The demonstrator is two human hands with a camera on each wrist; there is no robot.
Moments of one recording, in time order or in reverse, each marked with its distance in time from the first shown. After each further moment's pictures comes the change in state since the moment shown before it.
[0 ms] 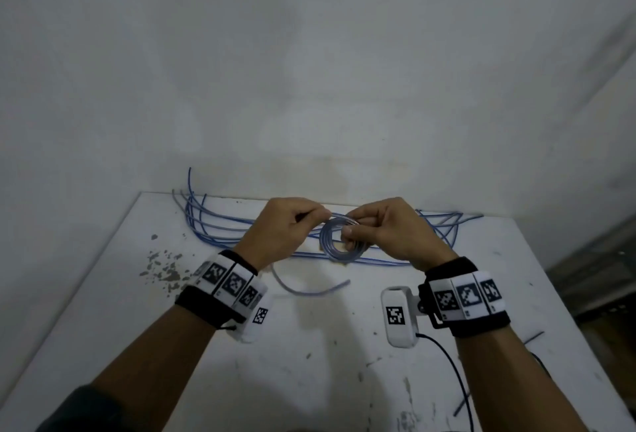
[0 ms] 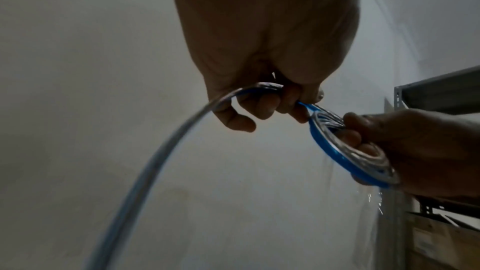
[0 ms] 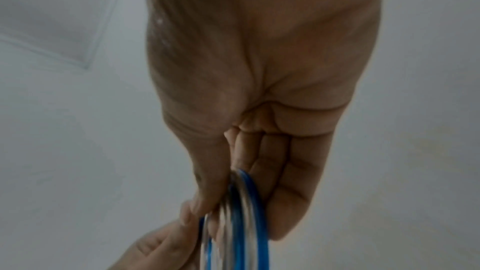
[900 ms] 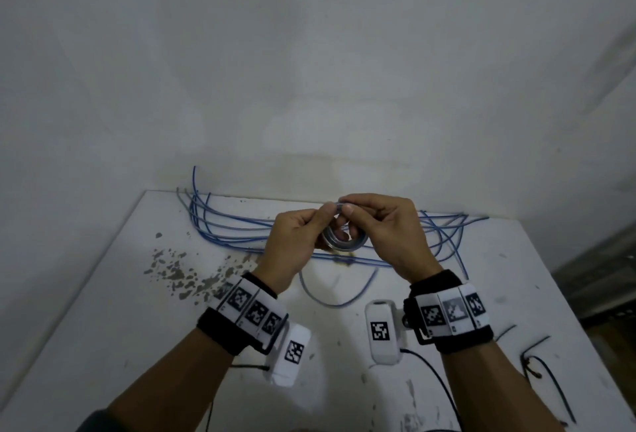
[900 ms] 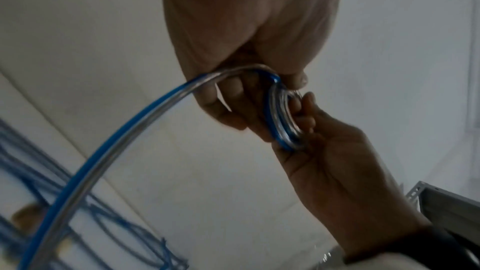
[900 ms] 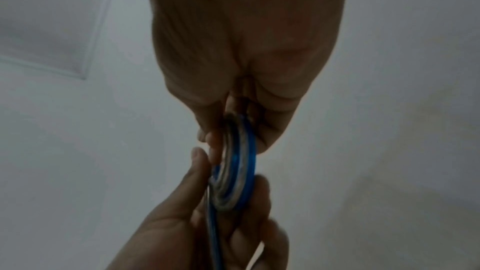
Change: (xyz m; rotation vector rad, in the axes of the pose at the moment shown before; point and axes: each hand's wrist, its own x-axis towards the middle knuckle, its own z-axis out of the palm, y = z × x) left_hand -0.015 0.027 0.024 -0.582 0.186 -0.411; right_hand 0.006 0.001 0.027 0.264 0.305 -0.241
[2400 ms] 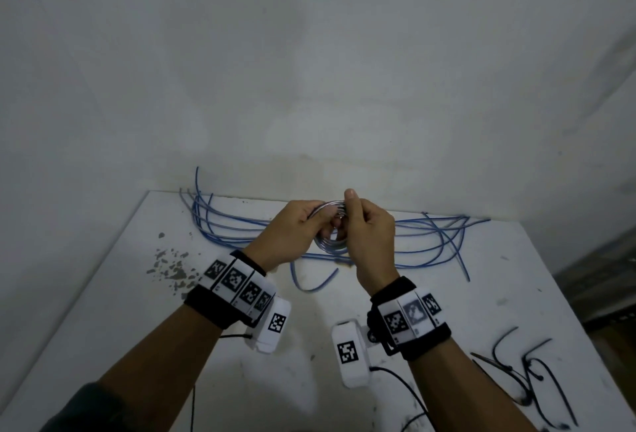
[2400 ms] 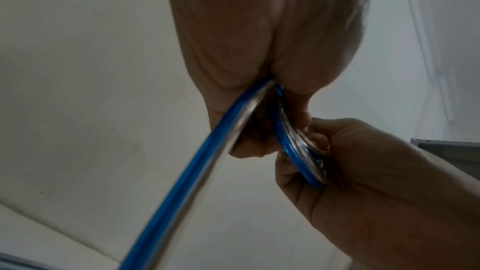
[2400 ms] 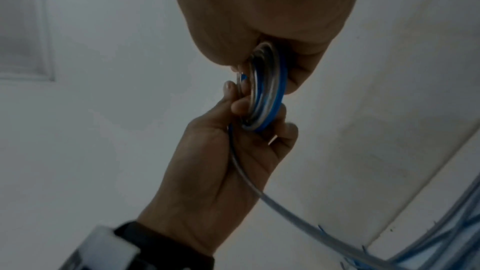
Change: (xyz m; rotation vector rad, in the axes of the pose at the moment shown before) left_hand 0.023 0.005 -0.023 0.362 -0.310 0.128; right_hand -0.001 0.022 0.047 -0.005 0.361 0.069
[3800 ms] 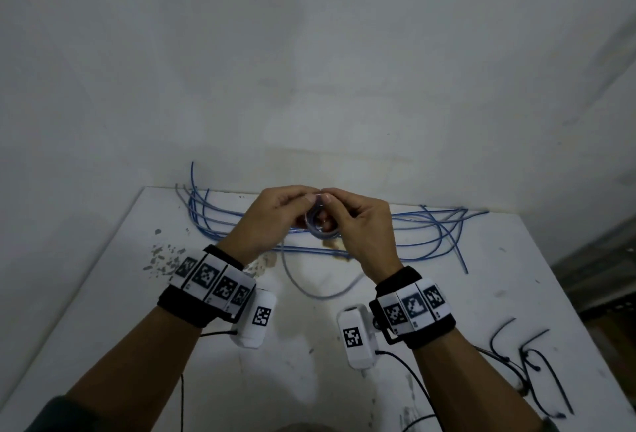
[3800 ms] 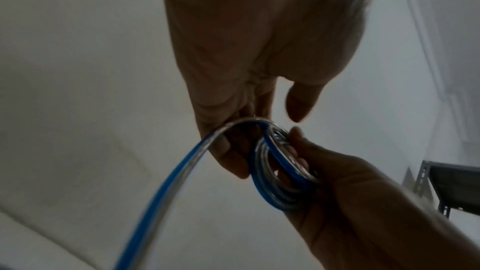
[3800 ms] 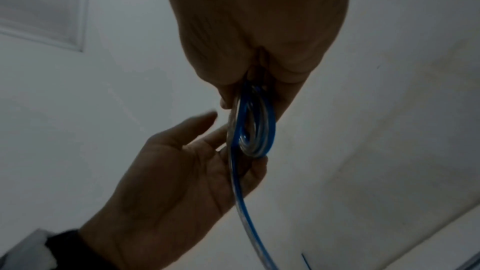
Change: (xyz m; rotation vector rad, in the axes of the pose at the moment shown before) left_hand -0.009 0.013 -0.019 -0.123 0.104 -0.103; right_hand 0.004 -0.010 -0.010 -0.013 -0.223 -0.098
